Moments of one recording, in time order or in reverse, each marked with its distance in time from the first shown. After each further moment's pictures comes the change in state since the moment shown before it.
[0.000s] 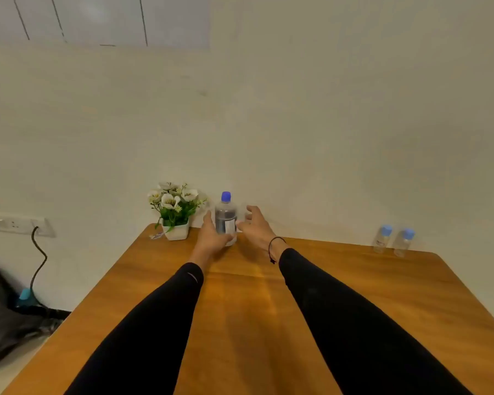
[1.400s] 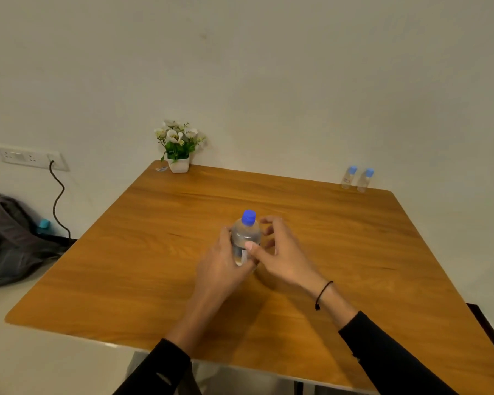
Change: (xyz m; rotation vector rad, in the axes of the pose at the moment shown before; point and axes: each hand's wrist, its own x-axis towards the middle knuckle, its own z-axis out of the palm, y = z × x) left_hand -0.343 -0.015 0.013 0.256 0.066 0.264; right_hand -0.337 0.022 -0.038 -0.279 -0.022 -0.165
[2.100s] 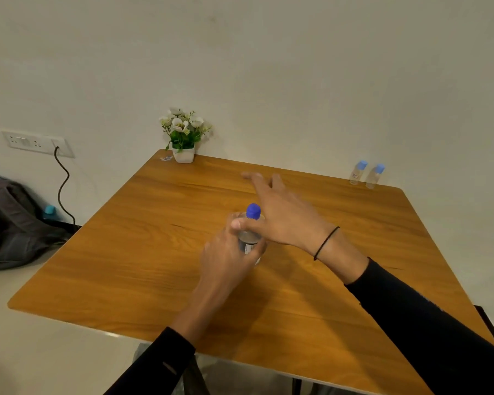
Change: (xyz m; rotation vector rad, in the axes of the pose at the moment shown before) left_hand 0.001 0.016 -0.003 0.095 0.110 0.013; right_hand 0.035 -0.087 -0.037 -0.643 -0.167 -0.088
